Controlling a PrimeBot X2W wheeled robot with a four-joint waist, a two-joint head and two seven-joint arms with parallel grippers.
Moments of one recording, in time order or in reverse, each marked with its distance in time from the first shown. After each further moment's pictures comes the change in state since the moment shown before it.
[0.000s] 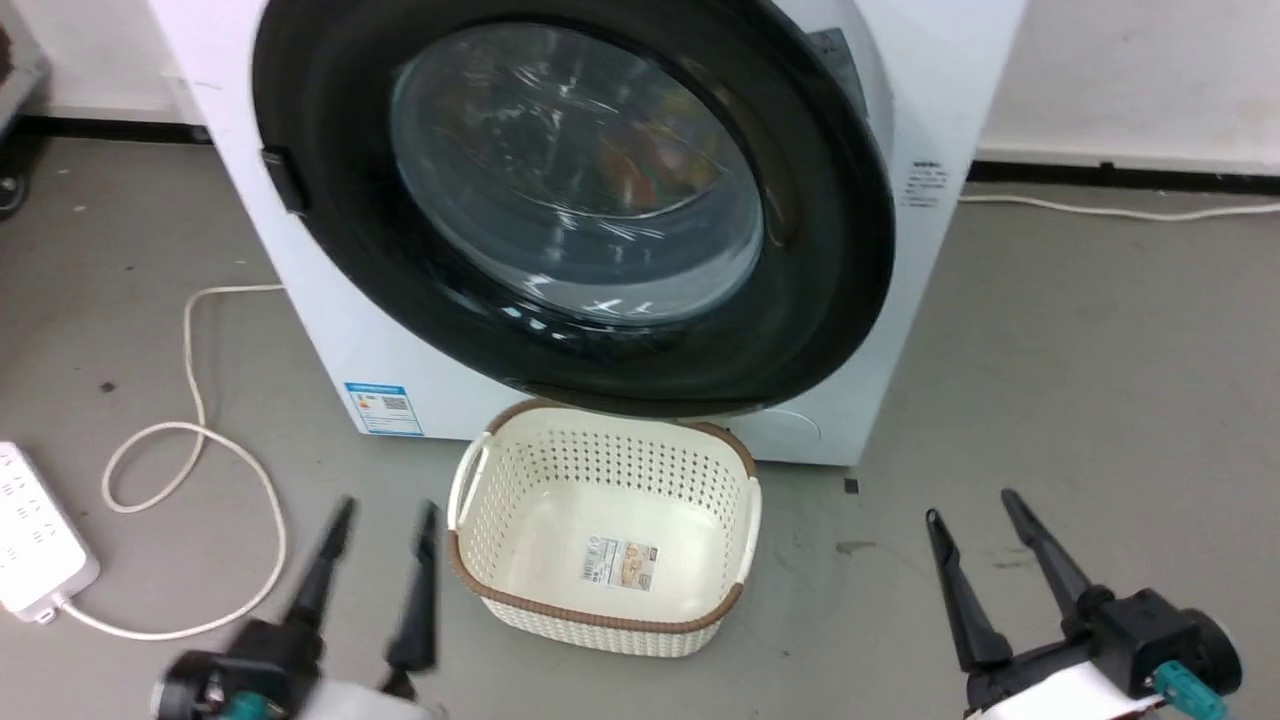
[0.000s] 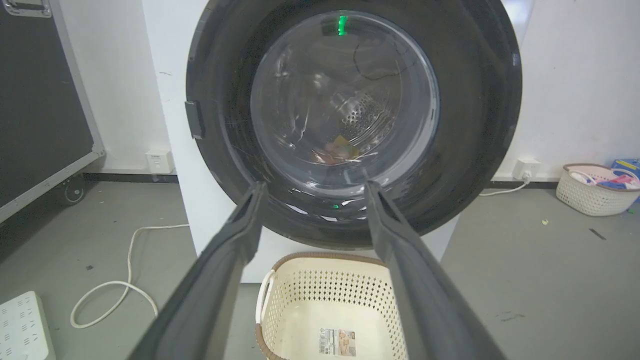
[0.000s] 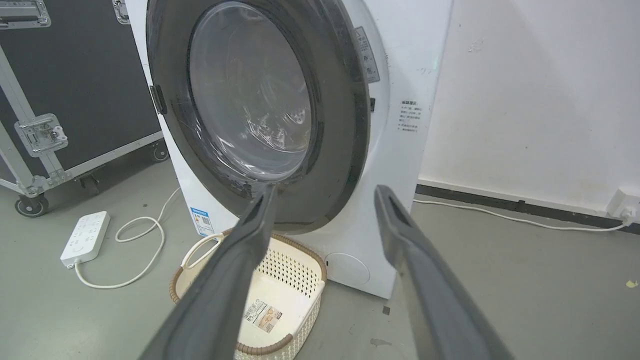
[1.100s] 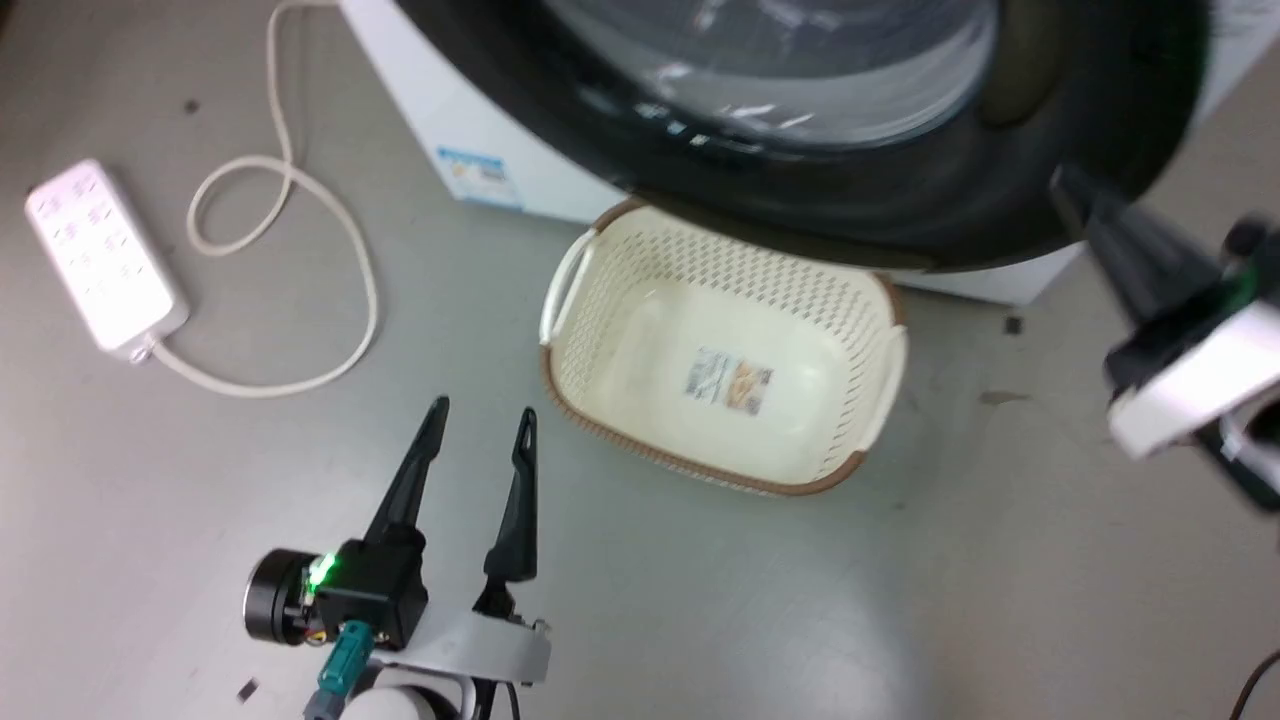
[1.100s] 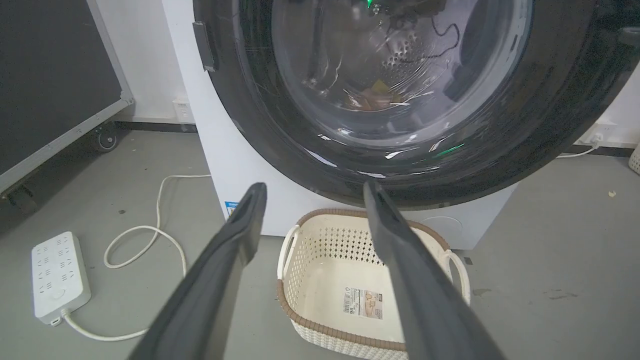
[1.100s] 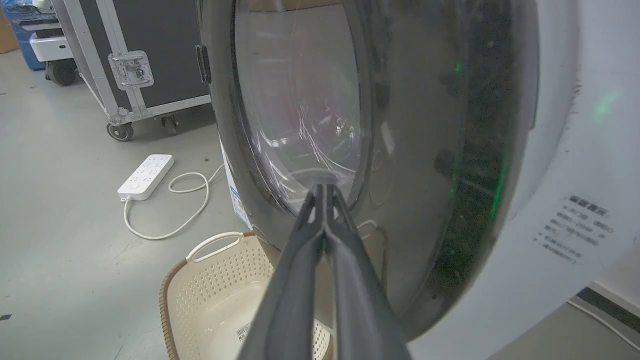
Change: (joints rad) left arm -0.121 -0.123 -0.089 -0.027 0.164 0.073 0.000; right arm -0.624 -0.520 0.369 0.091 0.413 0.000 0.116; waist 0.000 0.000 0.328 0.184
